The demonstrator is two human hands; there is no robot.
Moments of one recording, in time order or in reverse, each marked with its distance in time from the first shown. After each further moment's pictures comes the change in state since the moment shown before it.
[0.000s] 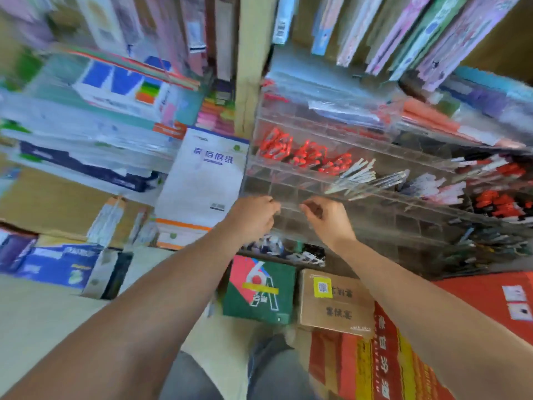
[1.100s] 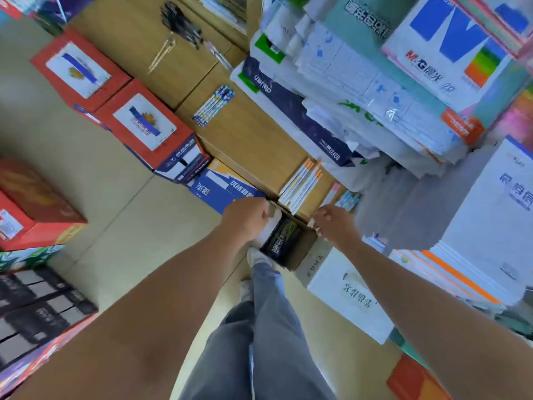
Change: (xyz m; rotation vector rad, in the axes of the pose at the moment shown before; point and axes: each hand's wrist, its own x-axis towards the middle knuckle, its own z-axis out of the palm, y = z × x) left_hand -0.316 -0.460 0.091 -0.474 -0.162 -0.833; right_hand 0.064 -0.328 0.453 0.014 -0.641 0.268
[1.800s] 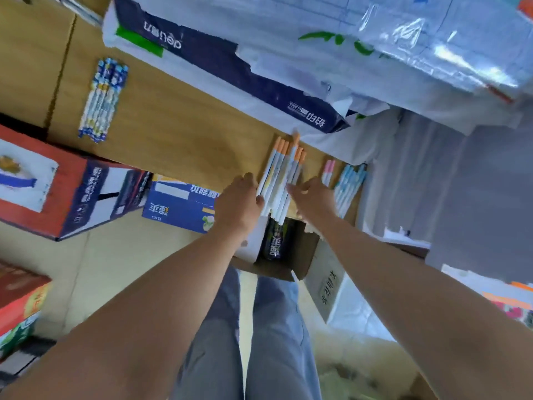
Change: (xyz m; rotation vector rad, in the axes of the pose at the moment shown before) left_hand 0.200 0.010 0.074 0.136 -0.059 0.072; right_hand 0.174 0.040 0.056 0.105 0.108 0.356
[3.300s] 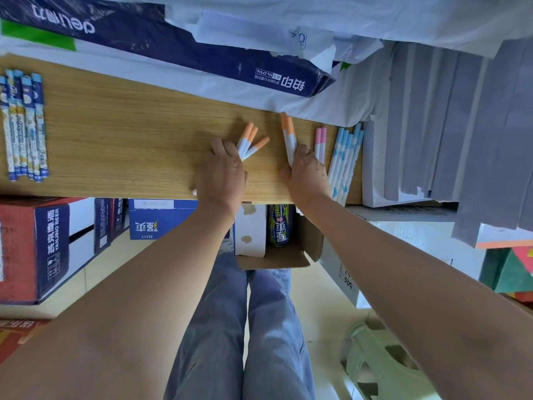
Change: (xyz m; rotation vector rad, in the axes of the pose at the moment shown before) left_hand 0.062 -0.011 0.011 0.468 0.188 0.173; right_hand 0.018 -0.006 0.022 -0.216 0.219 -0.115
